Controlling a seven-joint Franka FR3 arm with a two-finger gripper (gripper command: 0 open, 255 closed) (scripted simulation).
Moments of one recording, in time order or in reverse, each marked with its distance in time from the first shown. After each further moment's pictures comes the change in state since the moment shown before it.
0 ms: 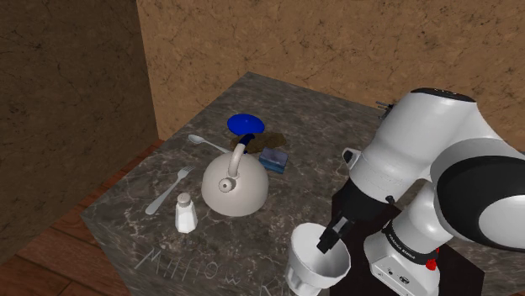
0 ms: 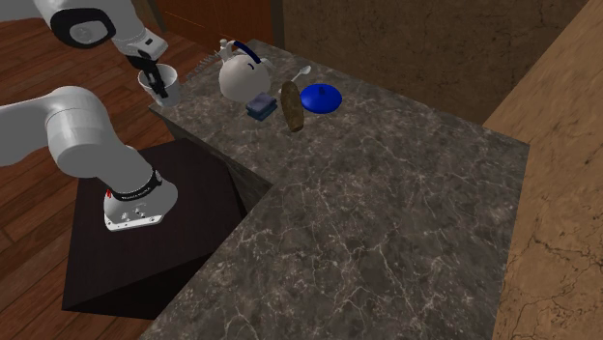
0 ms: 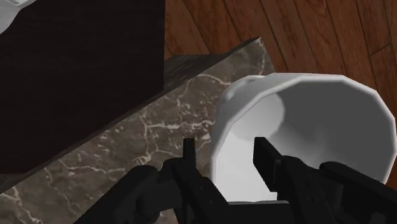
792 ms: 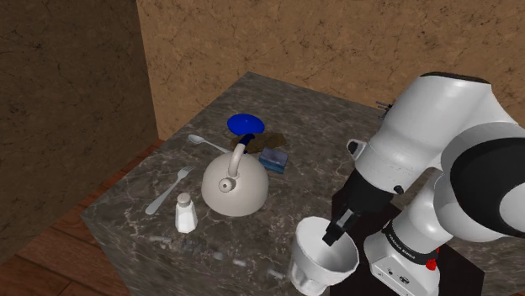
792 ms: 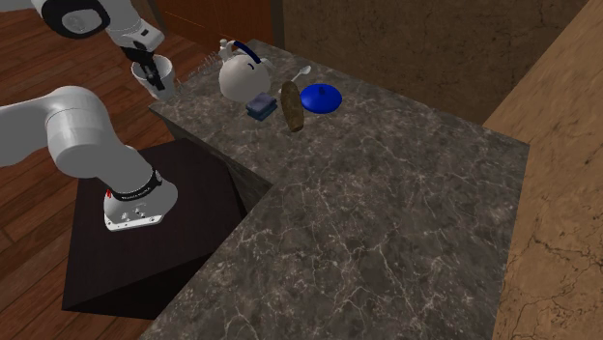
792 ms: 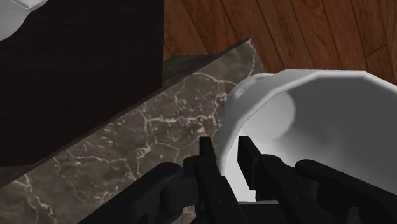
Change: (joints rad) arm -0.015 -0.019 -0.060 0.038 -0.058 -0.057 0.008
